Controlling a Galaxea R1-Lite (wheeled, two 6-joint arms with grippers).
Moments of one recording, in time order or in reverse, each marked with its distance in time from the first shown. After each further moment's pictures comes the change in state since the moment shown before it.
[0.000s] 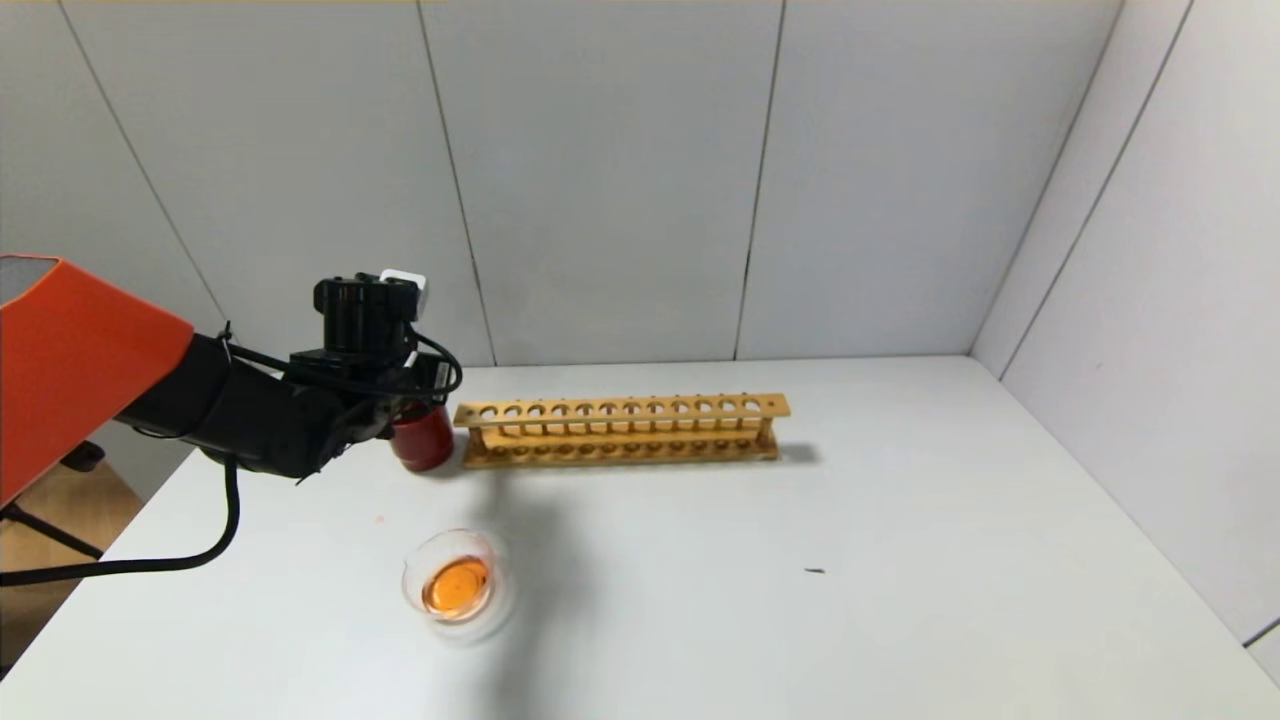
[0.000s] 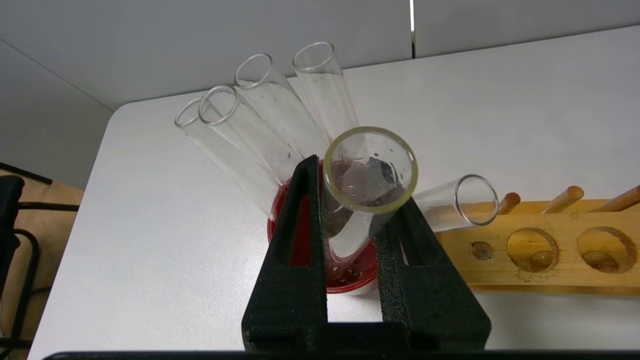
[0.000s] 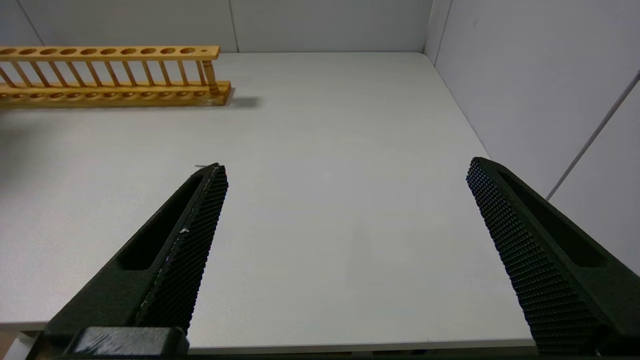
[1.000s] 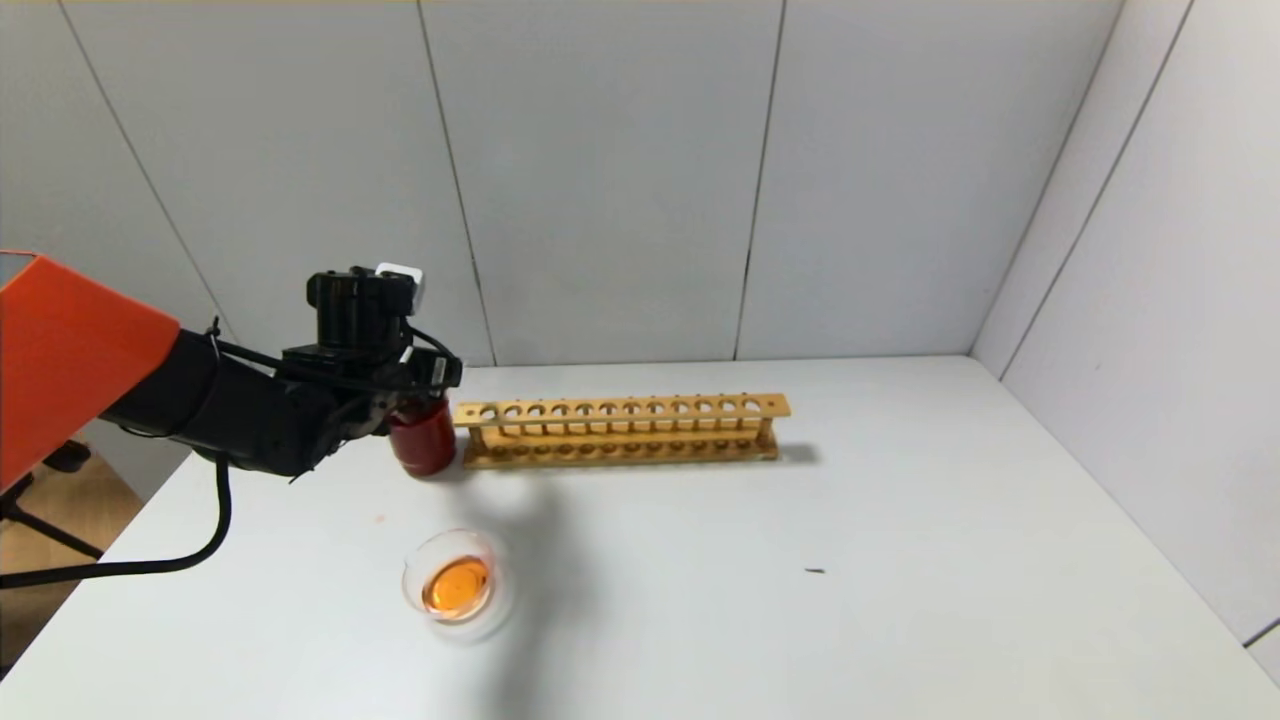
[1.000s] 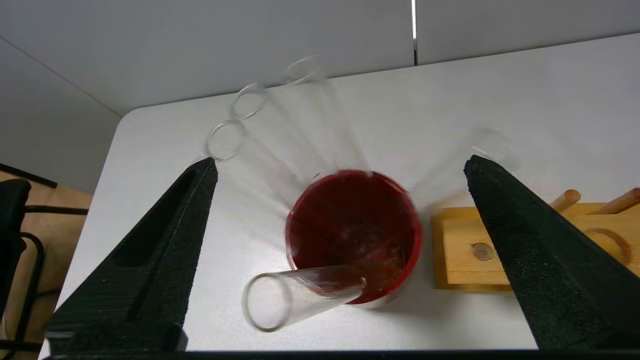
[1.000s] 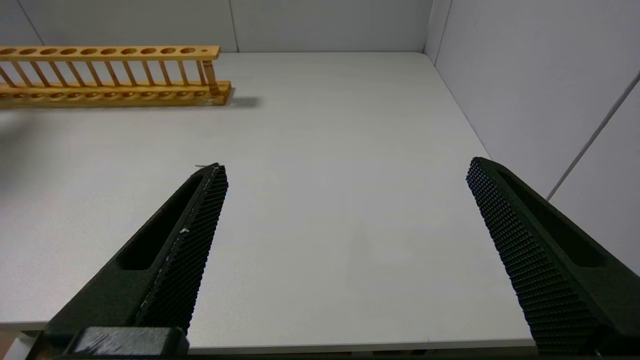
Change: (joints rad) left arm -0.004 -0.023 0.004 0.000 0.004 0.010; right arm 0.000 0.000 0.000 0.000 0.000 0.000
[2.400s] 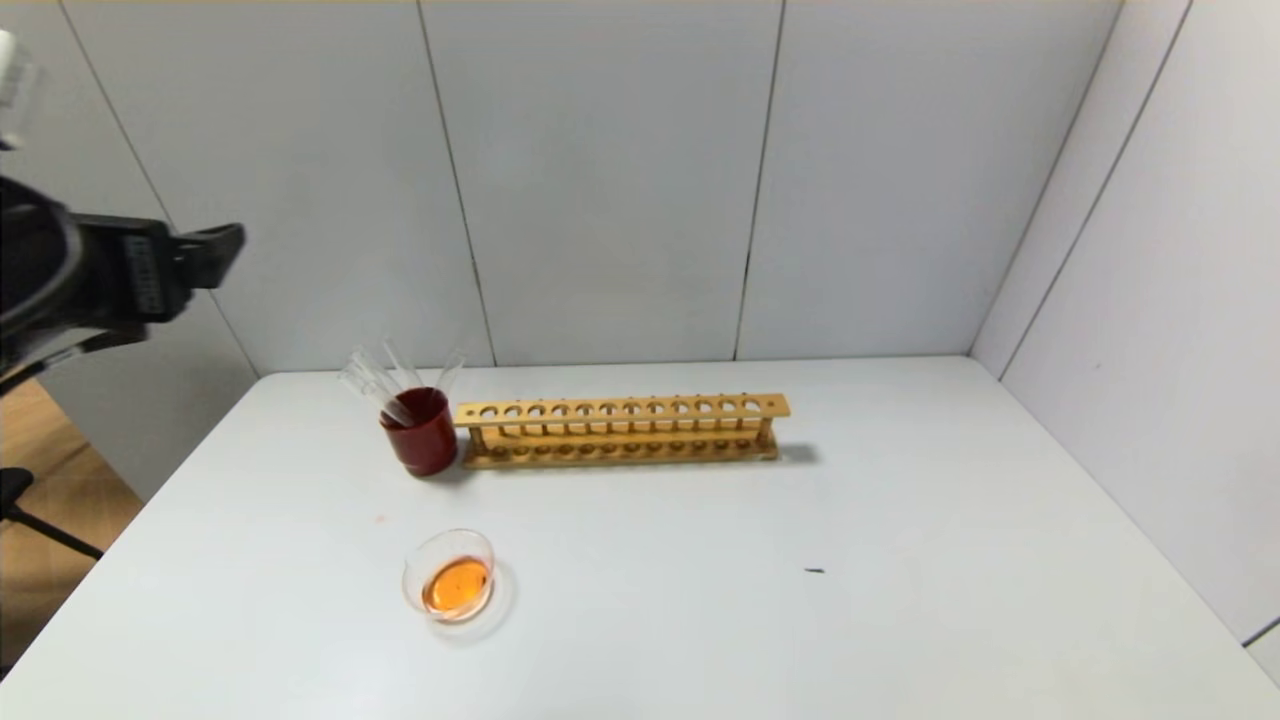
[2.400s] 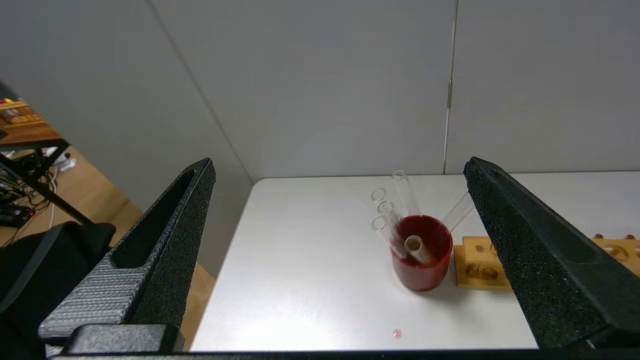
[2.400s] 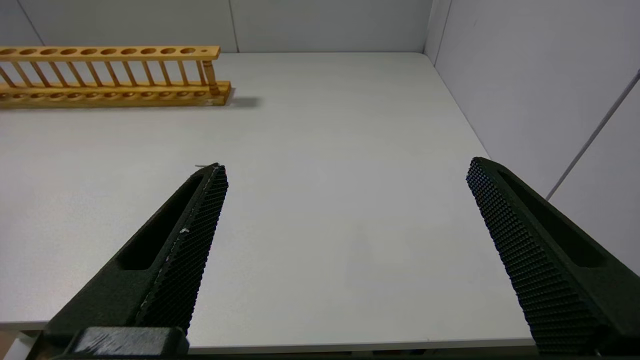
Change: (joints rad) left arm -0.003 -0.822 0.201 0.267 0.065 0.050; right arm 0.000 0.000 0.000 0.000 0.000 0.000
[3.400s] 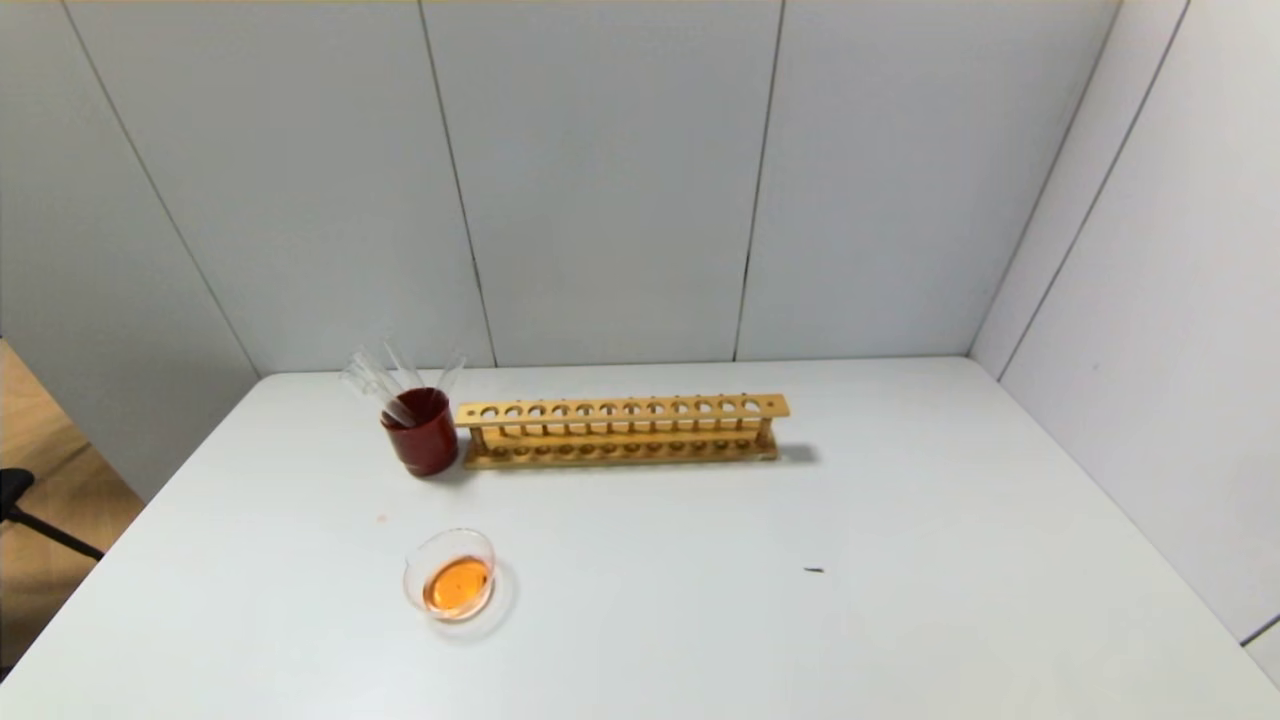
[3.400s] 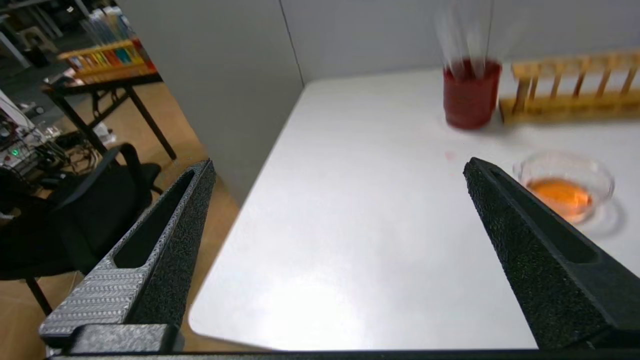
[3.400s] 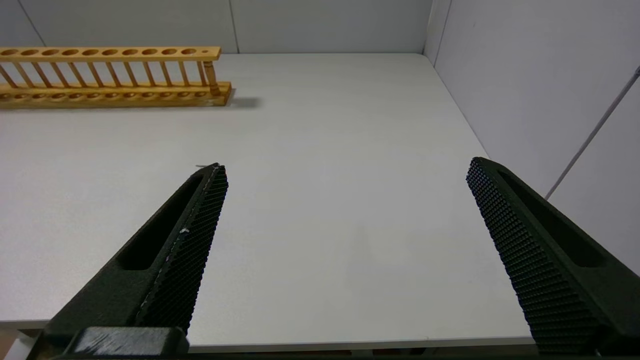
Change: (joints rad) left arm 0.226 -1.154 0.691 0.451 -0.169 0.026; right arm 0.000 0.000 0.000 0.000 0.000 0.000
